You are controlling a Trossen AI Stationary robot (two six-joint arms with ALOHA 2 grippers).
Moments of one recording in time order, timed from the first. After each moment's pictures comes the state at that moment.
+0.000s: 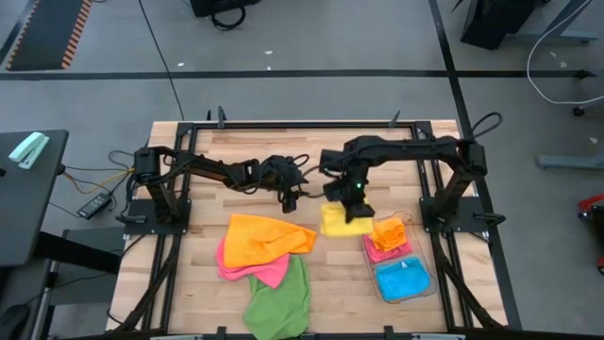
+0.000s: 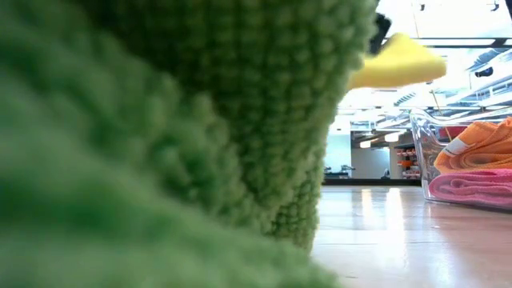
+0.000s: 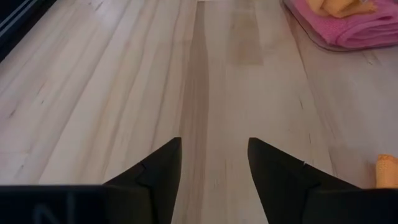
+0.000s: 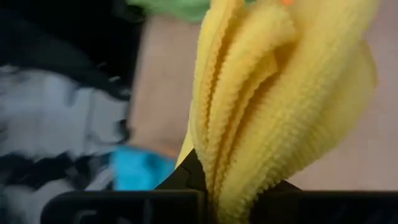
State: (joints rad) left arm 0.21 1.79 0.86 0.37 0.08 0.11; right arm -0.15 1.73 1.46 -1.22 -0.72 -0.32
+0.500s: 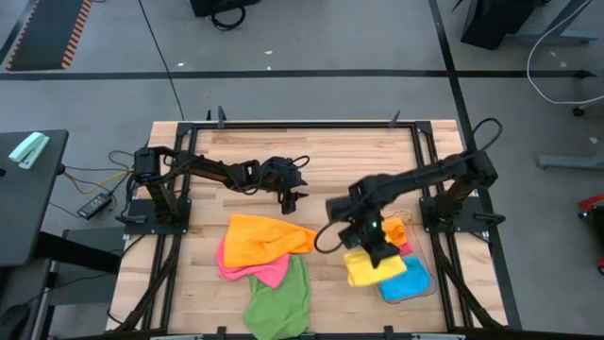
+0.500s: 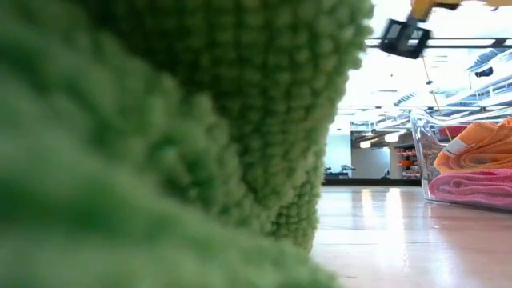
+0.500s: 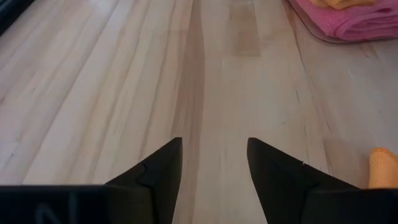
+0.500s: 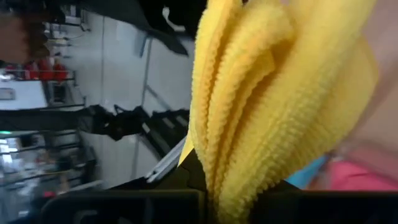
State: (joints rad) left arm 0.20 1.79 0.86 0.34 0.08 0.09; right arm 0.18 1.69 1.41 -1.24 -0.90 -0.10
